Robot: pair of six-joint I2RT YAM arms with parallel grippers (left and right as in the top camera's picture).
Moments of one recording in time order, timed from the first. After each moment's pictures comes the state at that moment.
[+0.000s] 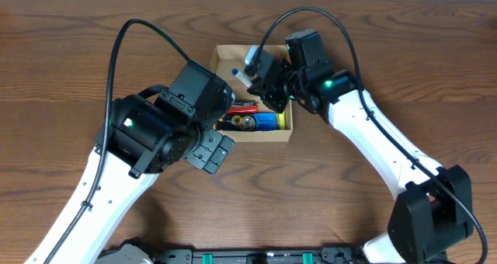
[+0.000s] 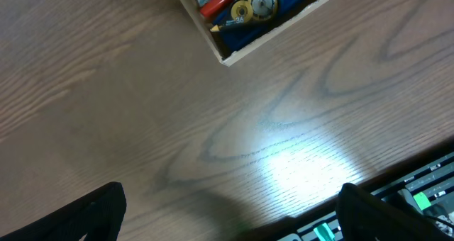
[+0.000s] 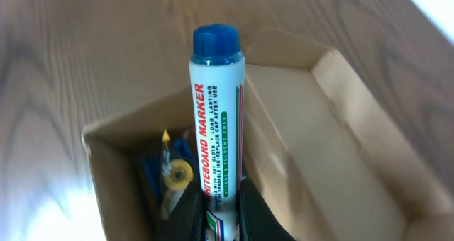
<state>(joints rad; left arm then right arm) -0.62 1.37 1.65 -1.52 -0.09 0.01 0.44 1.71 1.33 -0.50 -0.46 -0.56</state>
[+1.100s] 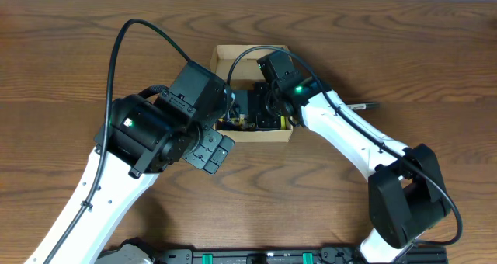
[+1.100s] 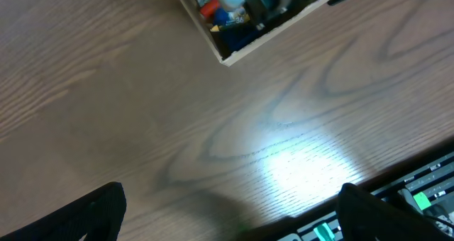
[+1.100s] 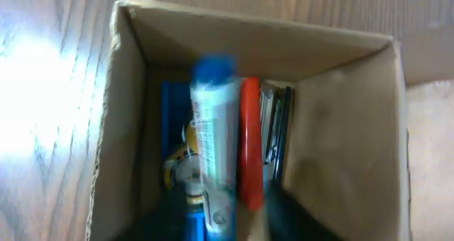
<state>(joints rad) -0.62 1.37 1.65 -1.52 -0.09 0.01 0.55 1.83 1.33 -0.59 -0.34 -1.02</state>
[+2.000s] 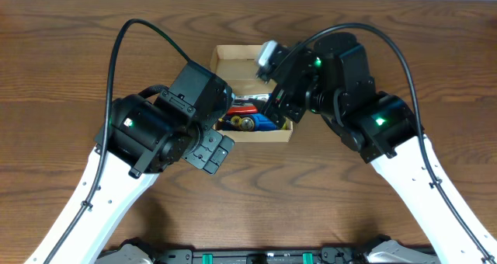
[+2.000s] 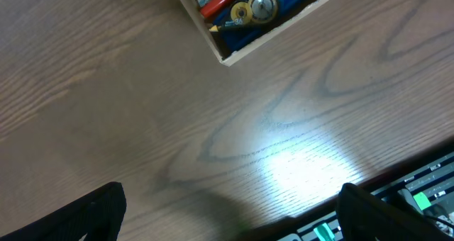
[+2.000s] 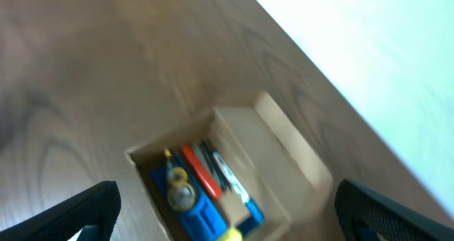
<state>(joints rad) -0.62 1.37 1.65 -1.52 -0.09 0.01 0.51 1.36 1.41 -0.69 -0.24 -0.37</state>
